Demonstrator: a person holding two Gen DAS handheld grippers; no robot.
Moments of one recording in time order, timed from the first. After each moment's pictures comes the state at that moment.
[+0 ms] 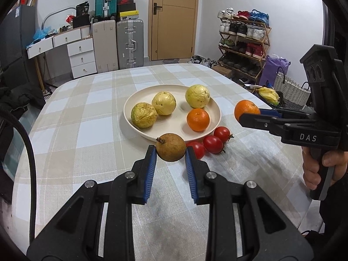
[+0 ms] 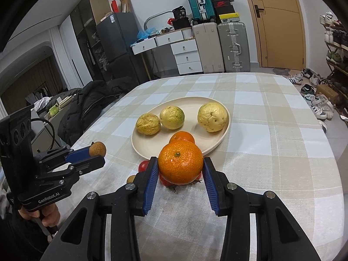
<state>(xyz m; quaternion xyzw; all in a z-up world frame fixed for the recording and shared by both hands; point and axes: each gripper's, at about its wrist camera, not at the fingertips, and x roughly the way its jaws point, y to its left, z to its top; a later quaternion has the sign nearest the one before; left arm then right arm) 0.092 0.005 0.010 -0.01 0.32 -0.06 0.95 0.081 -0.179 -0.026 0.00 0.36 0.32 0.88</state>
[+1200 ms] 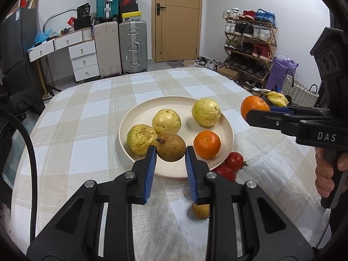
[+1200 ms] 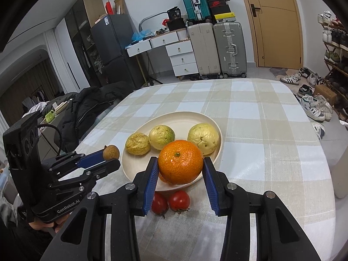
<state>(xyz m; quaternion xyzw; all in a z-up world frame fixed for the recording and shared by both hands) 0.153 -0.006 0.013 0.00 0.32 -0.04 0.95 0.118 -0.177 -0.005 0.01 0.36 0.31 0.88</state>
